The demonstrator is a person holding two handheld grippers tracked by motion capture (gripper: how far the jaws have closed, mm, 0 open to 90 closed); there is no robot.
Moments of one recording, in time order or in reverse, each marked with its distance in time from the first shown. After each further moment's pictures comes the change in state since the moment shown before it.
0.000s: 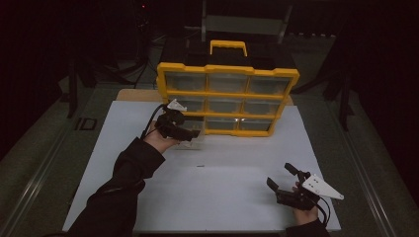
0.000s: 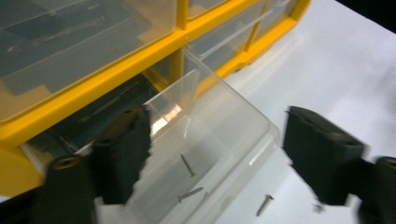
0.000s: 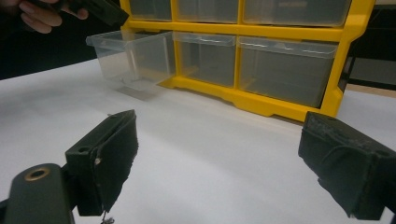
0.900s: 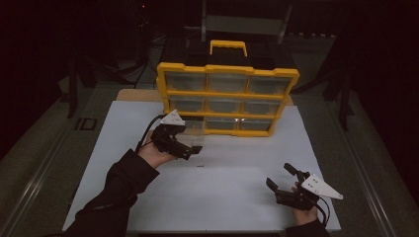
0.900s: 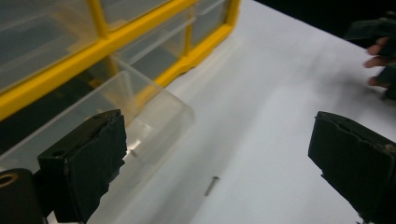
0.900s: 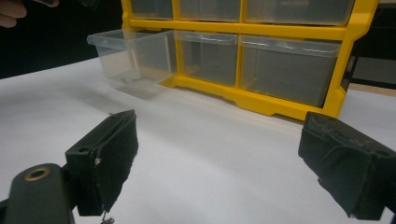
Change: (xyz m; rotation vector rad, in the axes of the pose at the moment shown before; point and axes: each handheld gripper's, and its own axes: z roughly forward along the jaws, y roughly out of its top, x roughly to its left) left arm -0.038 -0.019 -0.031 -0.083 -0.105 0.104; right arm 0.001 0.000 0.001 0.005 0.003 0.001
